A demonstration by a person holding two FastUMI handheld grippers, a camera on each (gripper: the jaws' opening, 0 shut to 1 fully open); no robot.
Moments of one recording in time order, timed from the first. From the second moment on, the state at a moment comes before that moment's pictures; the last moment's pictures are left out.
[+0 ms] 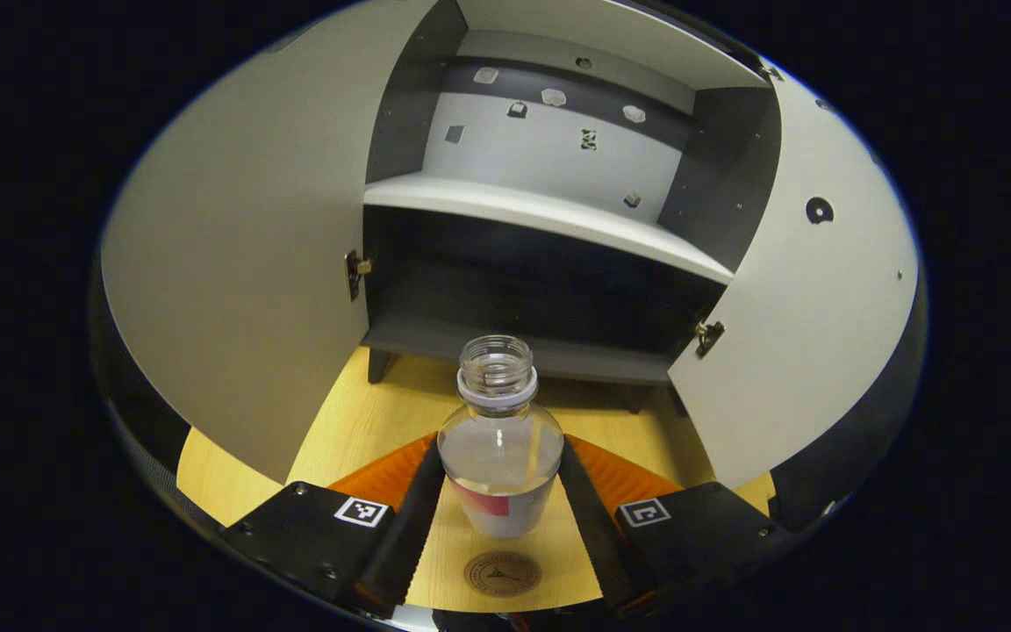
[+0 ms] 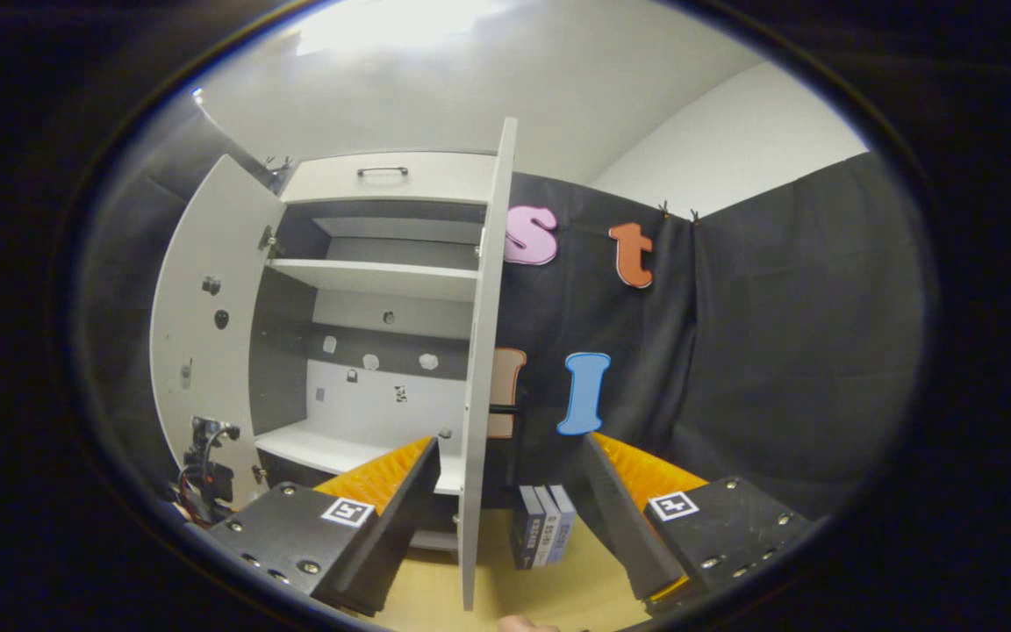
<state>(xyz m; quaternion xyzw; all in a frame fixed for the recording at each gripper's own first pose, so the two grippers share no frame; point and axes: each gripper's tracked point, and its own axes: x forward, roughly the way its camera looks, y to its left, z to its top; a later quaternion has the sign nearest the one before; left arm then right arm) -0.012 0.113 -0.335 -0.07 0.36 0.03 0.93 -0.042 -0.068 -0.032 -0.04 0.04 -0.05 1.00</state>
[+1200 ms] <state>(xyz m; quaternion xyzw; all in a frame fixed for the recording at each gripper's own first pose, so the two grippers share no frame) -0.084 0.099 -0.428 -0.09 0.40 0.06 0.91 -0.040 -0.079 -0.056 -0.04 0.07 -0.05 1.00</state>
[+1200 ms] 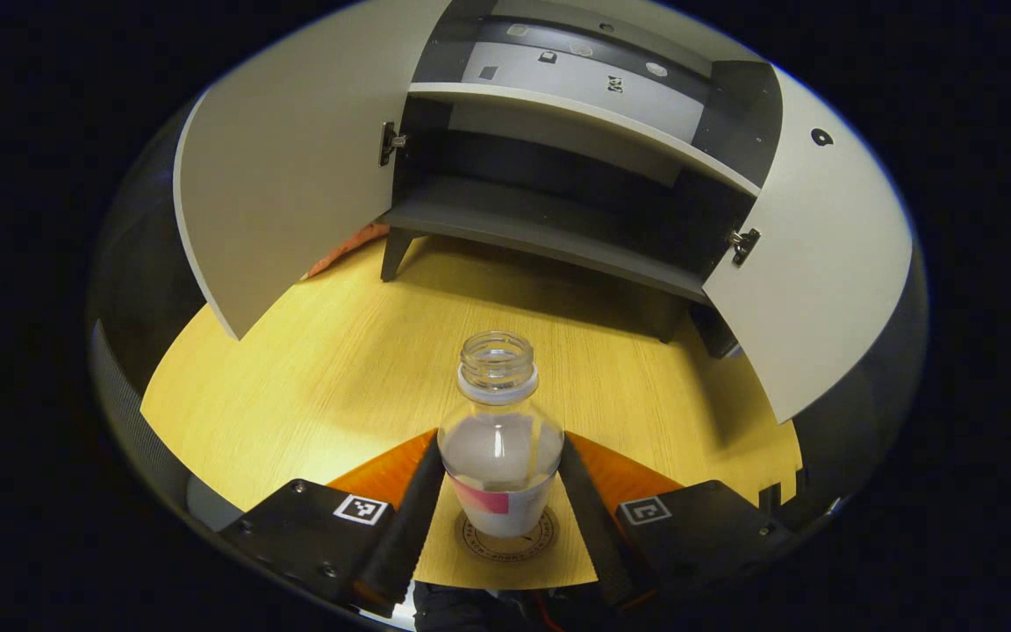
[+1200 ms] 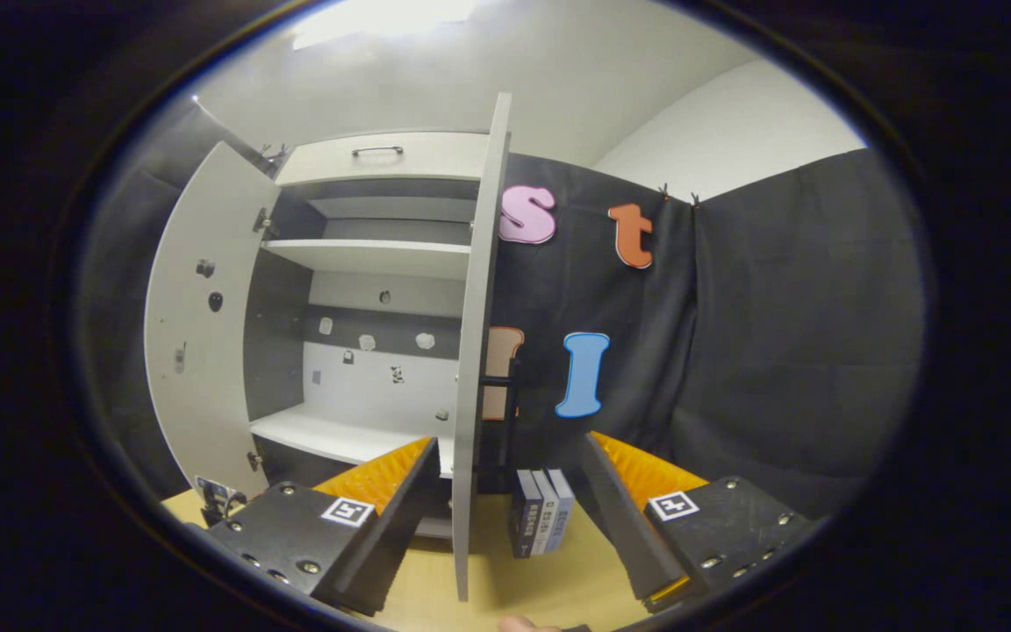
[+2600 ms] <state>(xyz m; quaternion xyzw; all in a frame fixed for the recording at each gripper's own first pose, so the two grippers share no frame) -0.115 0.078 -0.428 -0.04 0.40 0.03 0.91 -0.036 -0.064 -0.078 -0.01 0.10 -0.03 1.00</state>
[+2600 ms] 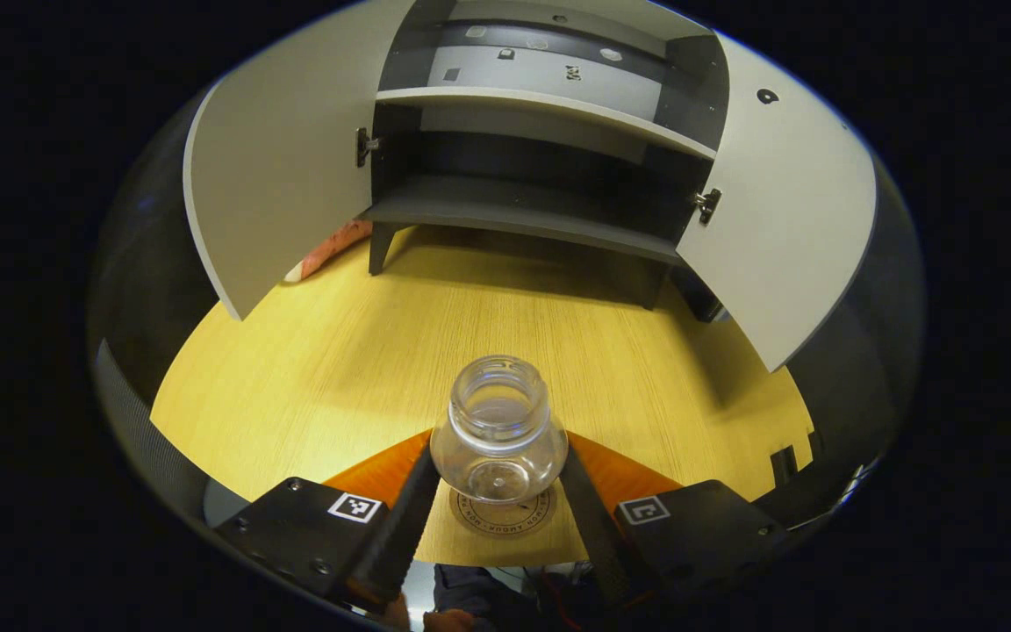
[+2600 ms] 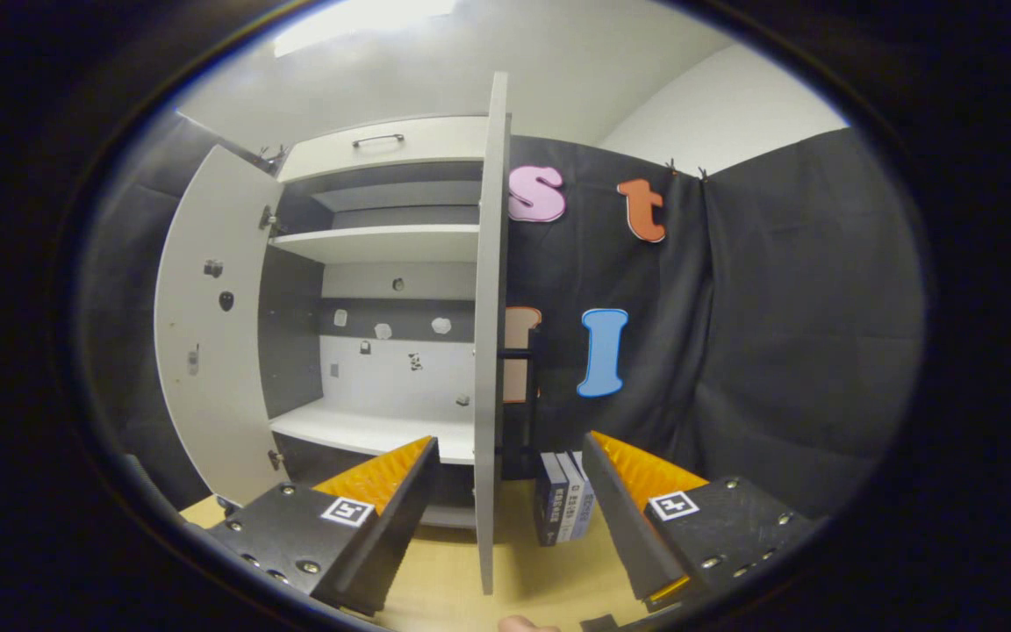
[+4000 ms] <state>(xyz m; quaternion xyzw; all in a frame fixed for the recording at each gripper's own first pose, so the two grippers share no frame) -0.047 0.048 -0.195 0.05 0.18 0.02 0.98 -0.034 -0.085 -0.064 -0.01 0.07 -0.05 1.00</state>
